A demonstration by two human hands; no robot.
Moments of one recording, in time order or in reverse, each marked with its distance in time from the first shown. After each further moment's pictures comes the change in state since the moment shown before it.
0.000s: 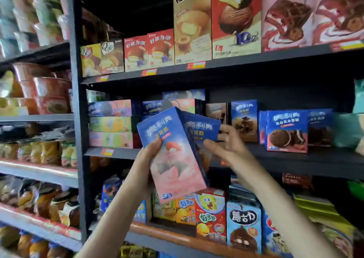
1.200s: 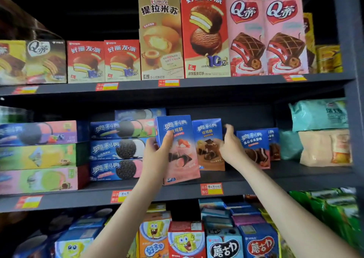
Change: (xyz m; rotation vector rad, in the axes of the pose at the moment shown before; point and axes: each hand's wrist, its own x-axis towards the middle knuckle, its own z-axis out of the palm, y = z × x) left_hand 0.125 -0.019 0.041 0.306 0.187 0.063; right_hand 0.095 0.011 -0.067 -0.871 0.540 0.122
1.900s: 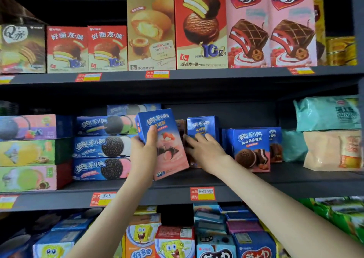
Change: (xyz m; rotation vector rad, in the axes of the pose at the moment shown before) left_hand 0.032 -0.020 0.011 0.018 0.178 0.059; right_hand 0.013 -0.001 0.030 -1.129 -0.251 -0.787
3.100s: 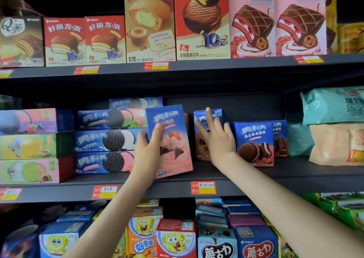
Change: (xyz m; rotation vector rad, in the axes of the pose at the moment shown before) left_hand -0.014 -0.004 0.003 0.022 -0.092 0.065; right_hand -0.002 0.005 0.016 -0.012 0.043 0.418
